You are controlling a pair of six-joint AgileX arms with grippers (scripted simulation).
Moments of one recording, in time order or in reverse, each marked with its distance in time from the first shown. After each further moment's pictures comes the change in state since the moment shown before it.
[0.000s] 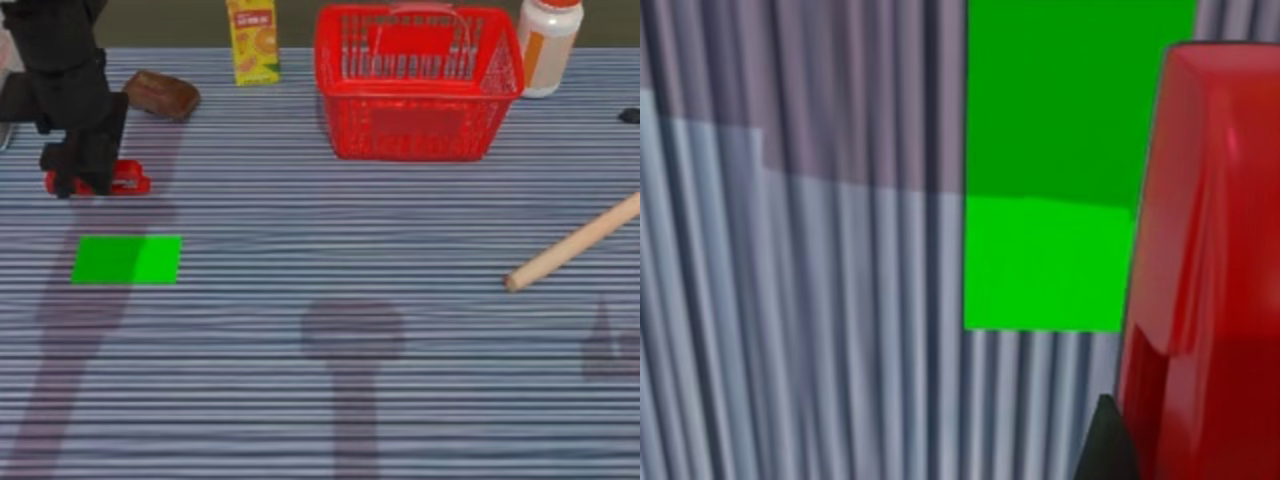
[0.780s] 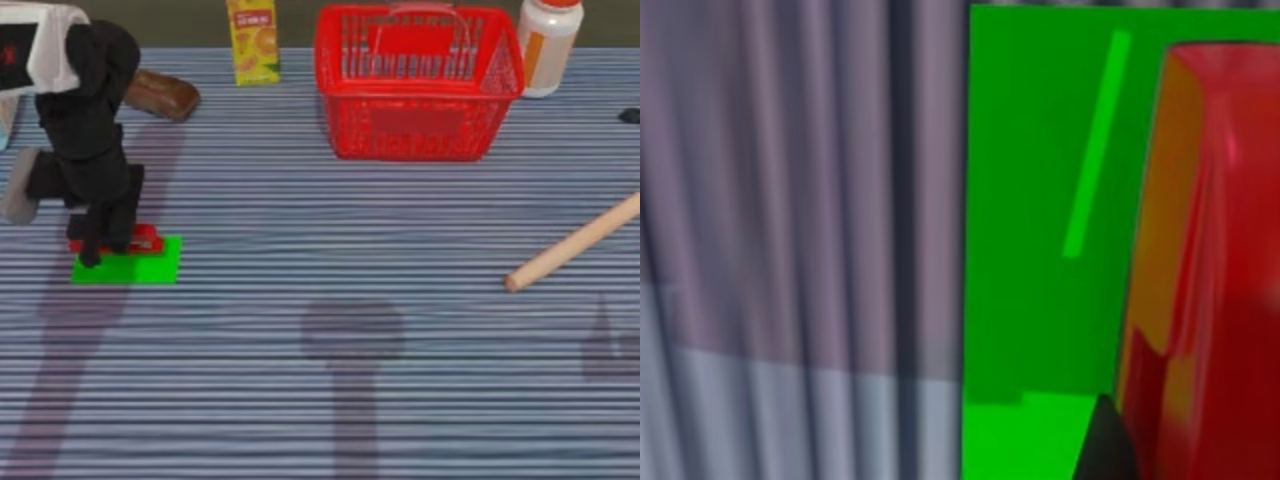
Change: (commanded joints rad) left arm 0.016 0.064 -0.274 0.345 0.001 0.007; right arm 0.000 0.000 0.000 0.000 0.000 0.000
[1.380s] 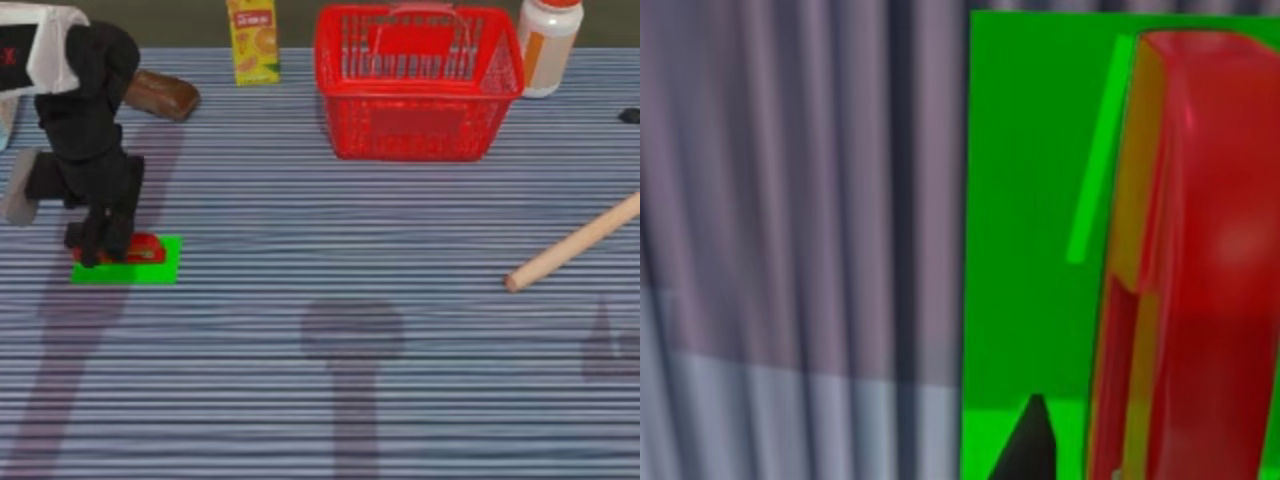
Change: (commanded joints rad) left arm 0.000 0.000 0.000 0.000 0.000 0.000; right arm 0.000 0.000 0.000 0.000 0.000 0.000
